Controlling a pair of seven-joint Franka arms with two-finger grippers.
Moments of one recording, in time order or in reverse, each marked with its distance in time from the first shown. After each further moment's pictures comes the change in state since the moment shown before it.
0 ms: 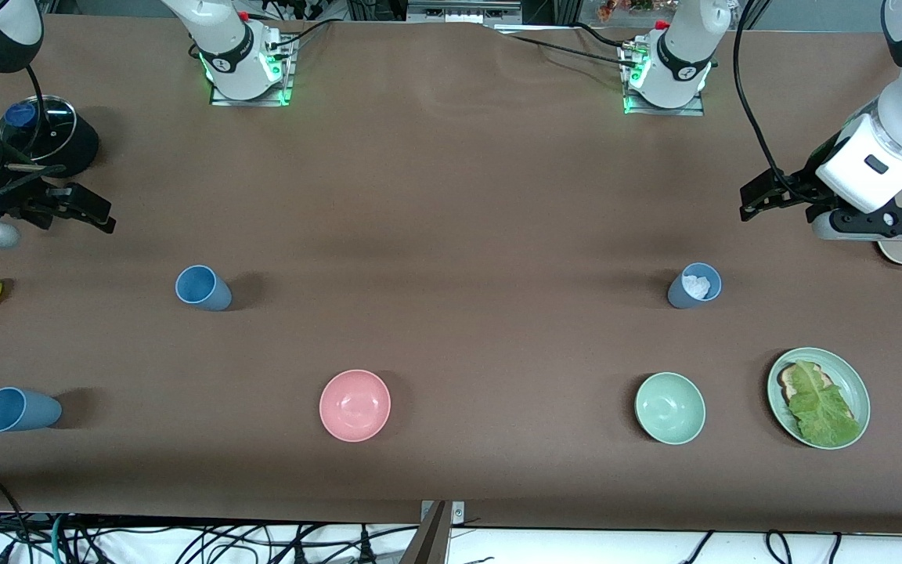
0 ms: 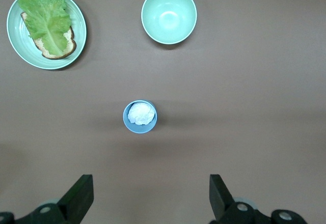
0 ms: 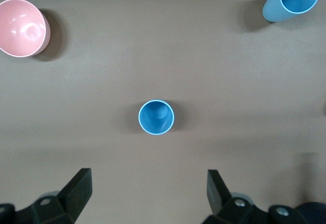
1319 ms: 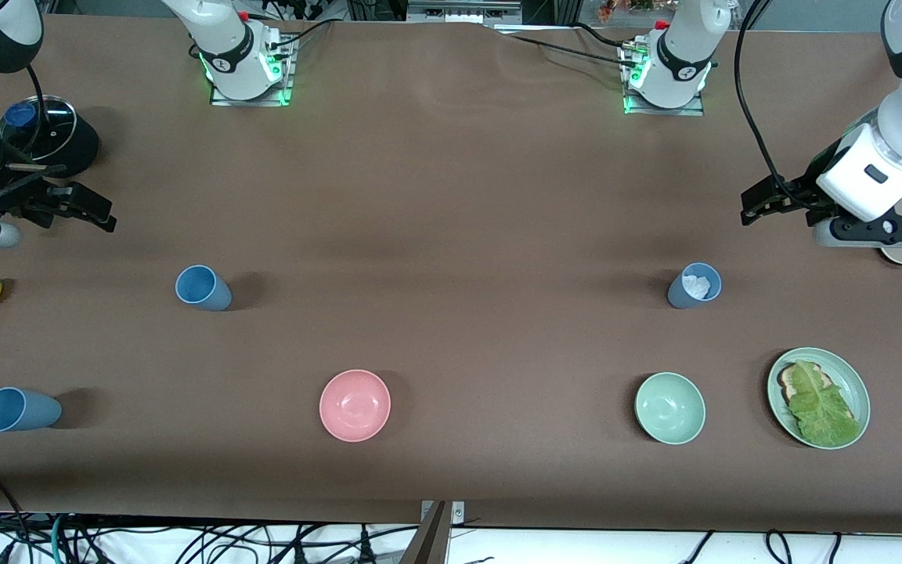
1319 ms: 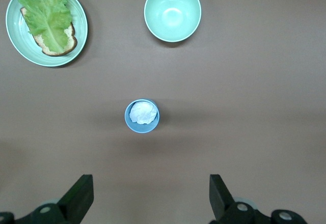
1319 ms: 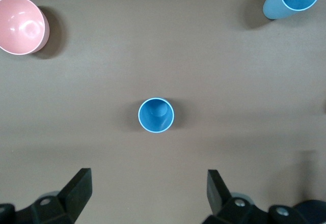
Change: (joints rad) left arm 0.009 0.023 0.003 0.000 0.000 0.000 0.000; right arm 0.000 0.000 0.000 0.000 0.000 -0.008 0.000
